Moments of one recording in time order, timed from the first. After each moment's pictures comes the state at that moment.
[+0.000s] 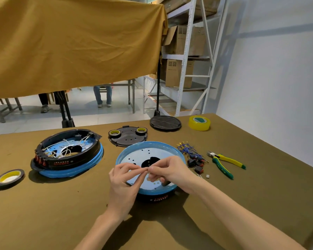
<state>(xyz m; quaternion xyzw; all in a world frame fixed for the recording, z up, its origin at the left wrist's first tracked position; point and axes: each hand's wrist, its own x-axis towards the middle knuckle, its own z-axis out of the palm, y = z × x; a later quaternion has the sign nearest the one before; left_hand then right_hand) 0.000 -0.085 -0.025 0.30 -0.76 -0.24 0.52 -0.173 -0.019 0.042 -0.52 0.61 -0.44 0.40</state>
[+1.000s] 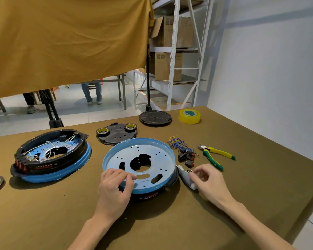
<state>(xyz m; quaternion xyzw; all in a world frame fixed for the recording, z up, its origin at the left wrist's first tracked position) -0.003 -0.092 -0.044 0.29 -0.81 -0.17 0.48 -0.276 0.068 -0.035 -0.47 0.77 -0.44 0.03</state>
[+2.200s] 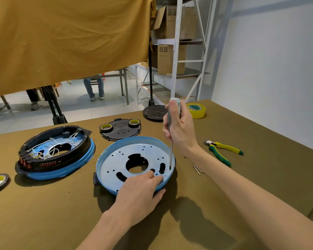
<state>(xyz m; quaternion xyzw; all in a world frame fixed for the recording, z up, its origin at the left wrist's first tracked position) -0.026 -0.066 -0.021 0.21 -0.95 -0.03 0.24 -0.196 -0.047 0.099 -0.48 0.45 -0.73 0.17</state>
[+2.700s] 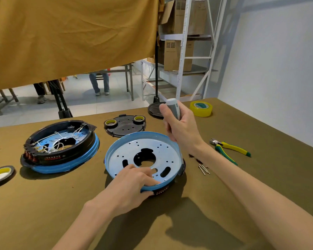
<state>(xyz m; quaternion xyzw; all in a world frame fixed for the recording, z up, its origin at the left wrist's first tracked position) 0.000 -0.095 0.001 0.18 -0.97 -0.10 0.14 -0.198 -0.052 0.098 -0.57 0.48 -0.65 0.17</state>
